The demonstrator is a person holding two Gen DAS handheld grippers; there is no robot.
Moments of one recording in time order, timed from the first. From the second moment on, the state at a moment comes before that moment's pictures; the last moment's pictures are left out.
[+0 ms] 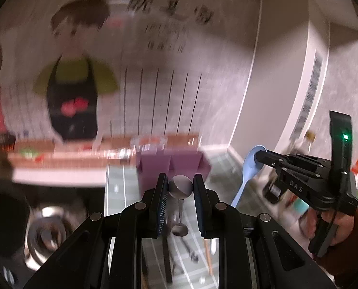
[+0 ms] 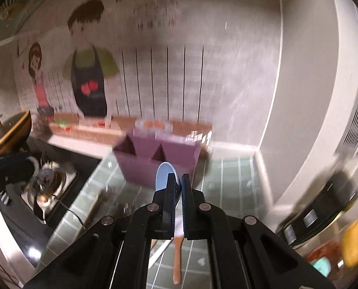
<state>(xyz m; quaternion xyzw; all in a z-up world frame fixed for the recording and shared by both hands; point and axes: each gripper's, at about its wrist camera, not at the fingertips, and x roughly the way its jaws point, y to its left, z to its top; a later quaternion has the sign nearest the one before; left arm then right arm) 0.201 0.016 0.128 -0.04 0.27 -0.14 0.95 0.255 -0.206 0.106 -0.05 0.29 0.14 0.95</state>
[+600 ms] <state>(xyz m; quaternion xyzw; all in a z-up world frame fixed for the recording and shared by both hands) 0.356 0.014 0.152 -0.07 0.27 -0.15 0.95 0.344 -0.174 0.177 -0.12 0.18 0.08 0.97</state>
